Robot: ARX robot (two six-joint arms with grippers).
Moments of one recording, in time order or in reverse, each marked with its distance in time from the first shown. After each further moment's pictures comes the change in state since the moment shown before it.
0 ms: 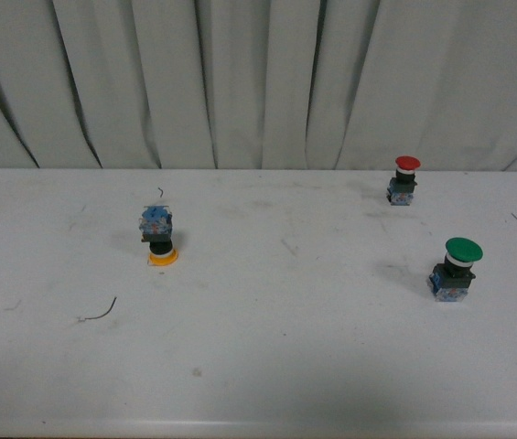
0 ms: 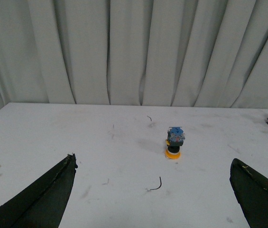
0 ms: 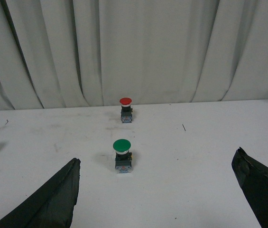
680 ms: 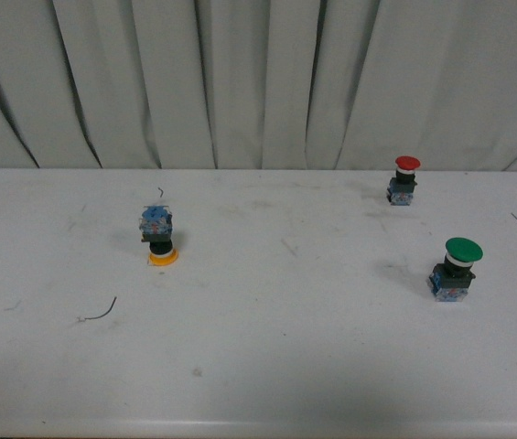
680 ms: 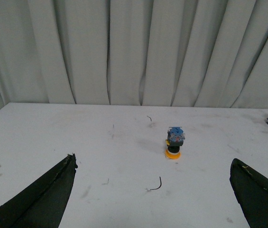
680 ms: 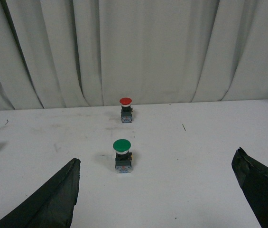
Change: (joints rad) left arm 0.000 0.000 0.000 0.000 0.000 0.000; right arm 0.000 0.000 0.000 0.000 0.000 0.000
